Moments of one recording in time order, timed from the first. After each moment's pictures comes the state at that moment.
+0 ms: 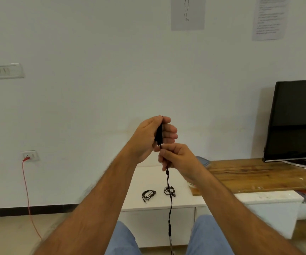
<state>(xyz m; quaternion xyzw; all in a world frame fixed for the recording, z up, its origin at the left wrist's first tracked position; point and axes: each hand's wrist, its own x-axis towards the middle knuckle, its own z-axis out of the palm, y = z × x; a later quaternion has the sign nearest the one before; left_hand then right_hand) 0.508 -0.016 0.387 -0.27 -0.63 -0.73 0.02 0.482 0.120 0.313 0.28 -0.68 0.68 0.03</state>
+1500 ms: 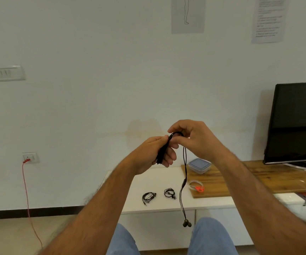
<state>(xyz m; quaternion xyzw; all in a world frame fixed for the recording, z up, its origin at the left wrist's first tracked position) 0.506 -0.018 0.368 -0.24 -0.73 -0.64 -0.08 0.497 0.158 0.381 0.33 -0.81 0.40 0.26</state>
